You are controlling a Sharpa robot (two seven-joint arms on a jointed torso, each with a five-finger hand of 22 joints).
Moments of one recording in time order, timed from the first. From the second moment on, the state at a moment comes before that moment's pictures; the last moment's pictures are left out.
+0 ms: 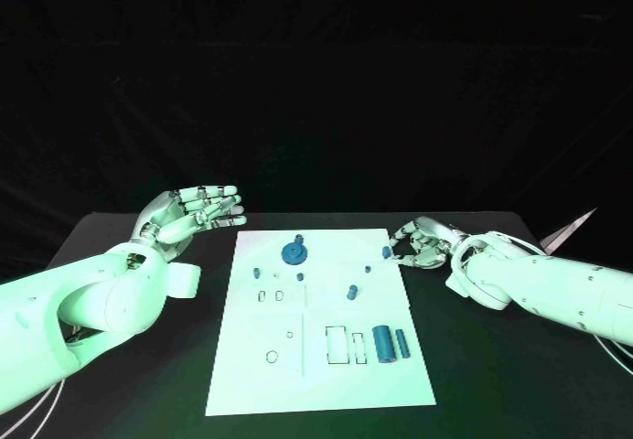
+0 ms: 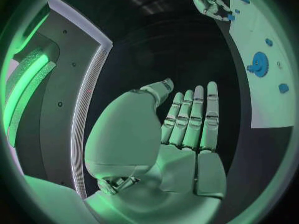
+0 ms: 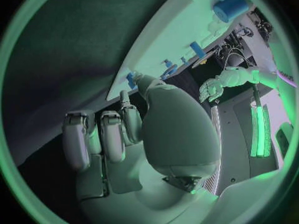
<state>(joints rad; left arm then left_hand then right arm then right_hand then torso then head) 1.23 -0.92 0.00 1.60 -0.06 -0.36 0.46 1.46 -0.16 0.50 0.12 0.07 0.84 0.22 0.20 0.13 0.98 0.19 0.07 0.05 0.94 0.15 0.20 0.24 0.17 0.92 0.24 0.27 0.09 1.19 -0.88 -0.12 1.22 -1.10 -0.39 0.12 1.39 -0.25 0.41 0.17 0.13 0.90 0.16 0.18 0.36 1.43 0.07 1.36 1.29 1.47 0.00 1.55 1.30 0.04 1.46 0.10 1.53 1.30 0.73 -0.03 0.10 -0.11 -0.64</state>
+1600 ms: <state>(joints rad) 1.23 -0.93 0.00 1.60 -0.06 -0.36 0.45 1.46 -0.16 0.50 0.12 0.07 0.84 0.21 0.20 0.13 0.98 0.19 0.07 0.05 0.94 0.15 0.19 0.25 0.17 0.91 0.25 0.27 0.09 1.19 -0.83 -0.12 1.18 -1.09 -0.39 0.11 1.40 -0.19 0.48 0.10 0.13 0.98 0.13 0.19 0.36 1.45 0.05 1.37 1.29 1.47 -0.02 1.55 1.30 0.04 1.46 0.10 1.53 1.30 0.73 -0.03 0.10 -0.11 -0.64</state>
